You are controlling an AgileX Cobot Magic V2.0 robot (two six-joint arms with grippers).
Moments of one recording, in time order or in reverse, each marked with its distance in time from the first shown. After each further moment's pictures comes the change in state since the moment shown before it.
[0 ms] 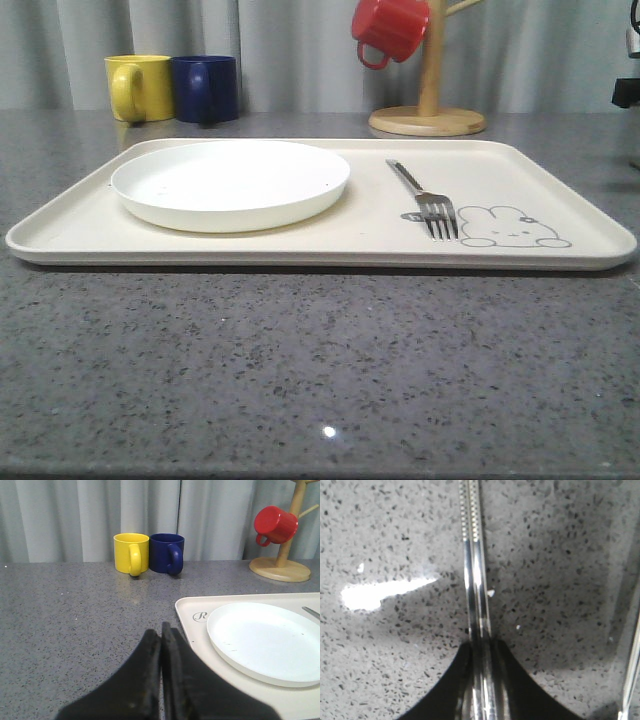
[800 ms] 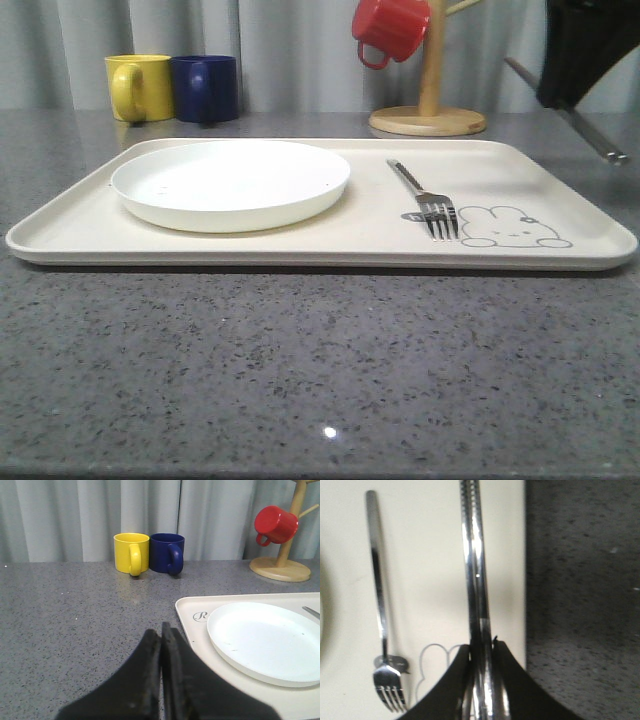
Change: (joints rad) left arm 0.000 0.000 0.000 0.000 0.000 0.000; right arm 0.310 -0.190 0.004 0.079 -0.071 0.196
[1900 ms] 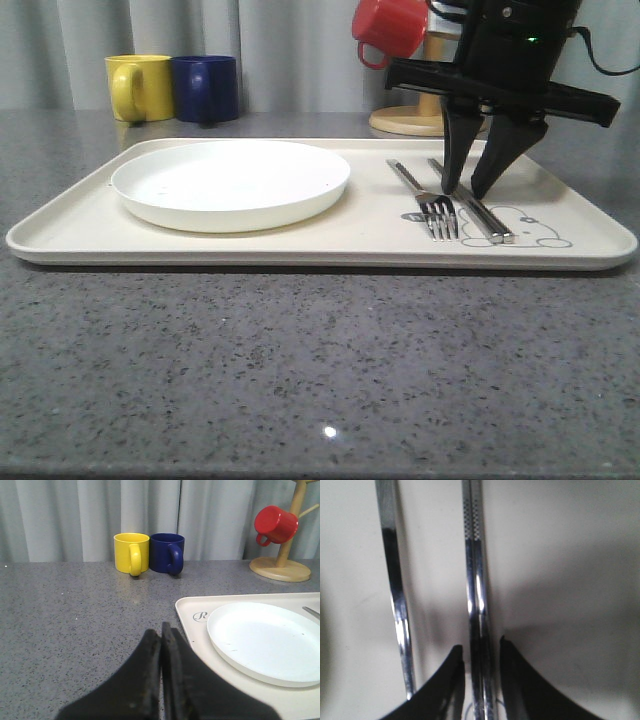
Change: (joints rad) left arm 0.000 0.000 0.000 0.000 0.000 0.000; right arm 0.108 0.183 -0.002 0.020 -0.091 0.112
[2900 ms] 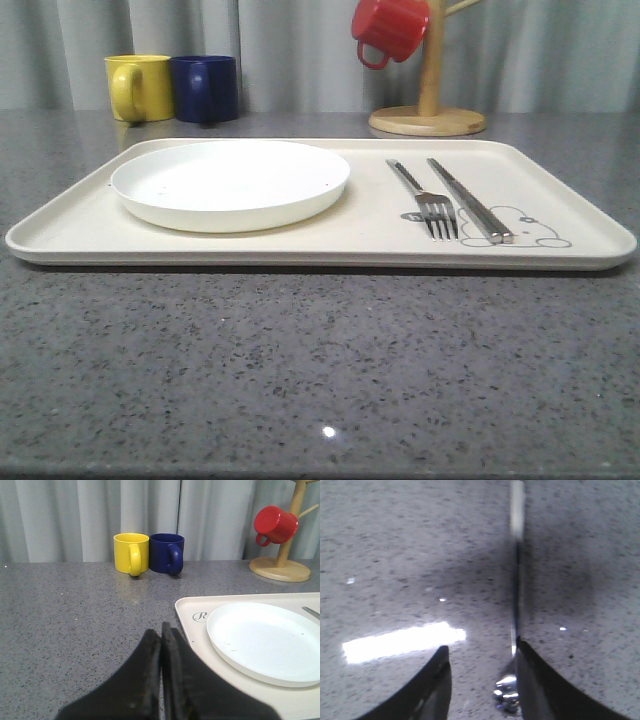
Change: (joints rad) left arm 0.000 0.000 0.000 0.000 0.000 0.000; right arm -0.534 -0.152 -0.028 -0.127 0.163 -0.318
